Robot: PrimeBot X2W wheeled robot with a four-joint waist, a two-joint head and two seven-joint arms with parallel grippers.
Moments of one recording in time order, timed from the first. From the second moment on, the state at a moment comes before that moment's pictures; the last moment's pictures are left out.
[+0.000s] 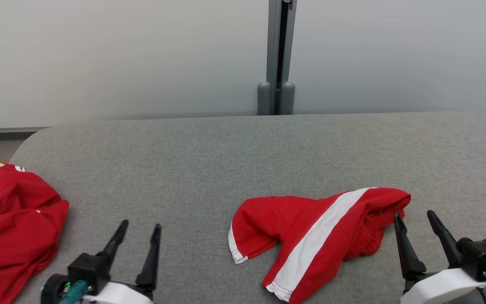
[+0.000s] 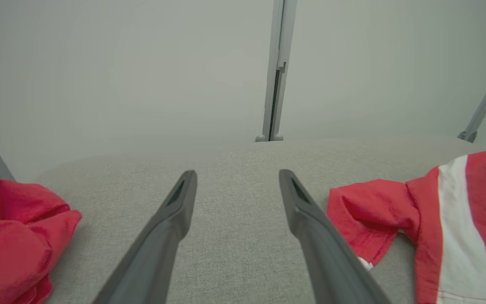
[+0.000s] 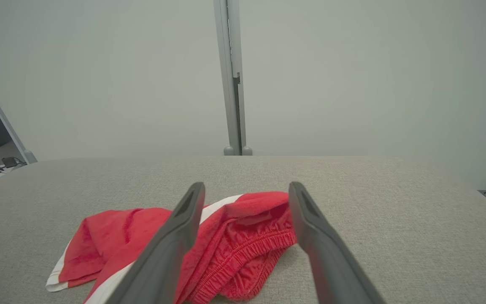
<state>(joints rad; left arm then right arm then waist) 0.01 0.28 -0.32 0.15 -0.41 0.05 -0.20 0.08 -0.06 0.01 0.00 0.14 0.13 0.05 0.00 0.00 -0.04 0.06</state>
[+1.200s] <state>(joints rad) -0.23 0.16 -0.57 0.41 -0.47 -0.03 -0.03 -0.01 -0.07 -0.01 0.00 0.14 0.13 0.03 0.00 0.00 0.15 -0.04</state>
